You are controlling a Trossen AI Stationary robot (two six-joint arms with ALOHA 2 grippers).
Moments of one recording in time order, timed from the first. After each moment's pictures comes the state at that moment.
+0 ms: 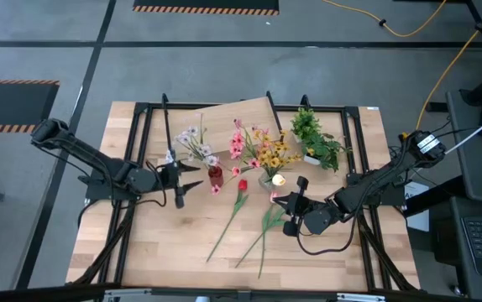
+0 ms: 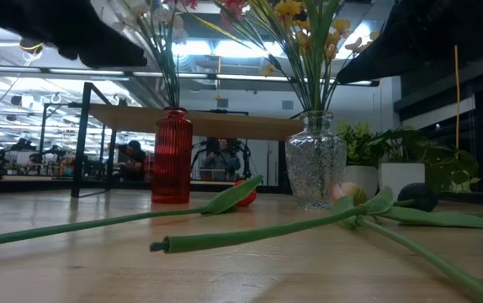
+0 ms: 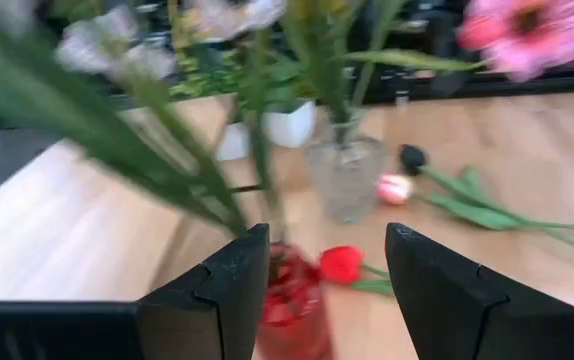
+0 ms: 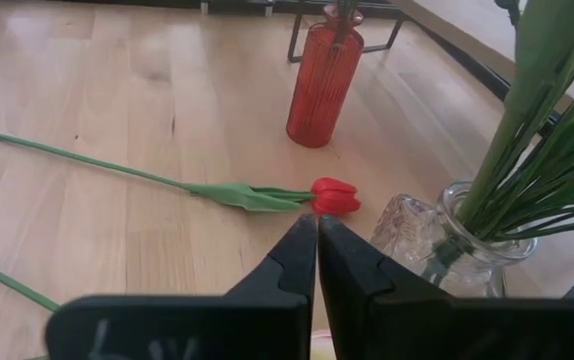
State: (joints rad) left arm -0.41 0.83 0.36 0.18 -0.68 -0.07; right arm 0.58 1.41 0.72 0.02 0.81 0.39
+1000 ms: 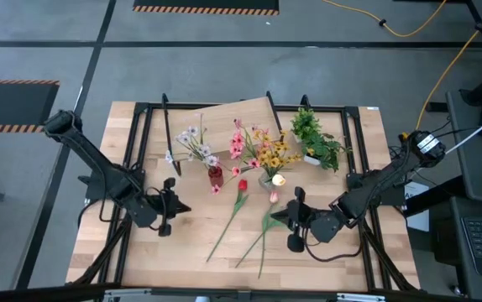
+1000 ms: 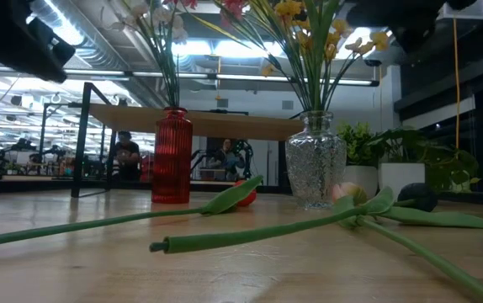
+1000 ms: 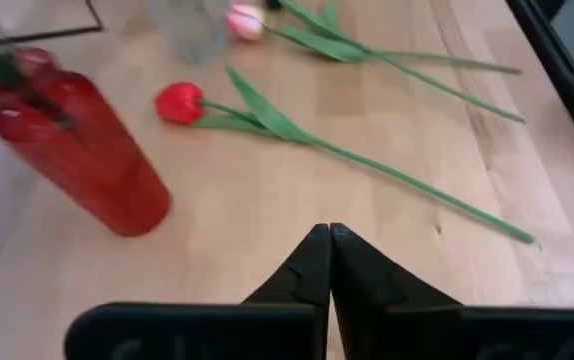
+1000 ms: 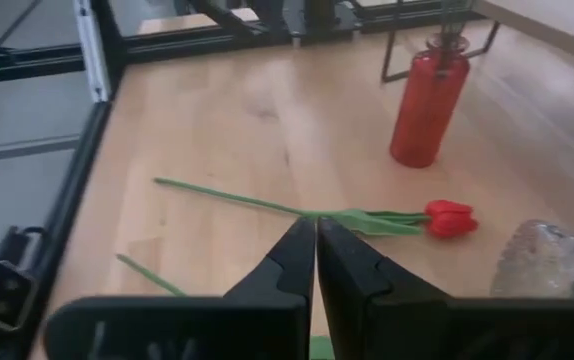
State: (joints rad) left arm -0.73 1.02 0.53 -0.29 -0.61 -0.54; right arm 0.65 1.41 0.82 0.02 0.69 0.50
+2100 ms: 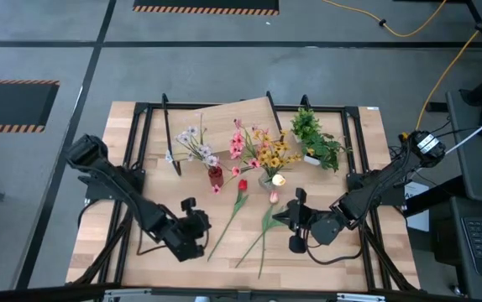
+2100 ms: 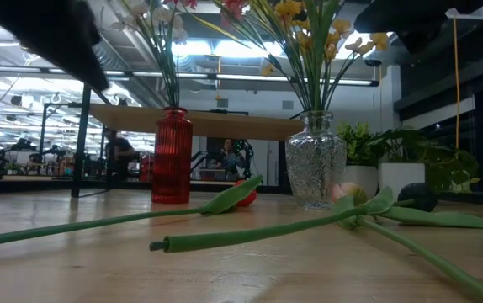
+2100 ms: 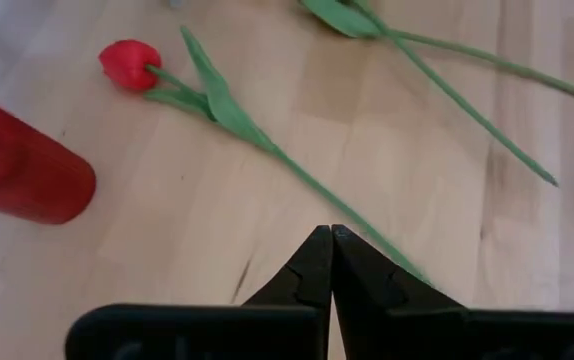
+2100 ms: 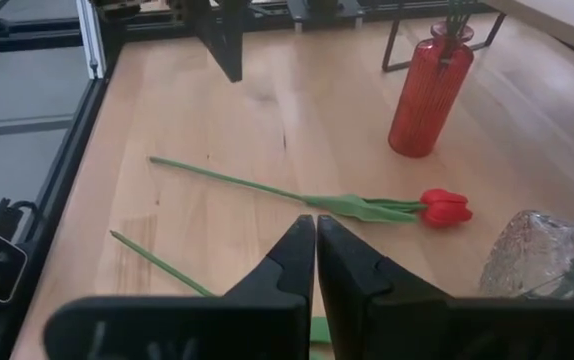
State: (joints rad) left arm -0.67 1.61 1.05 -0.53 -0.58 -0.83; right arm 0.67 1.41 0.82 -0.03 0.69 0.49
